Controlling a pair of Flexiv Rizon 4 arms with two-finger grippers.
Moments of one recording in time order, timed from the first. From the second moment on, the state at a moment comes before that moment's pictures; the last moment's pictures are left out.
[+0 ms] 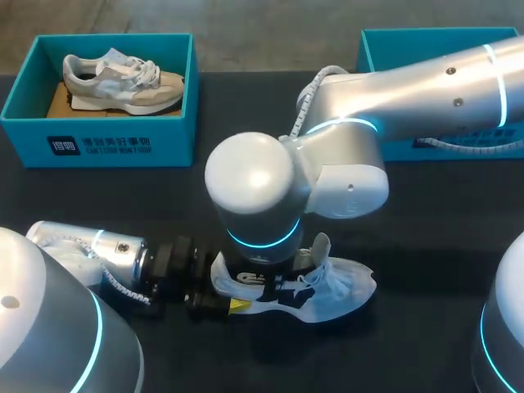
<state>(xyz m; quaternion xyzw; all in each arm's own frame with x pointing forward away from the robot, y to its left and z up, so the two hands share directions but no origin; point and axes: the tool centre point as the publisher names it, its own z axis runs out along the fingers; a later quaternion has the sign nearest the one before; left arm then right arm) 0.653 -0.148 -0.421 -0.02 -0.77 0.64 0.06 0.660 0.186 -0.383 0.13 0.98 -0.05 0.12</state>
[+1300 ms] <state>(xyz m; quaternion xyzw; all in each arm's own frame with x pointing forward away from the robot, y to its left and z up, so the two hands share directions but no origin) 0.653 -0.148 -0.422 -0.02 -0.77 0.64 0.06 0.663 0.178 -0.409 0.15 0.99 -0.07 -0.02</state>
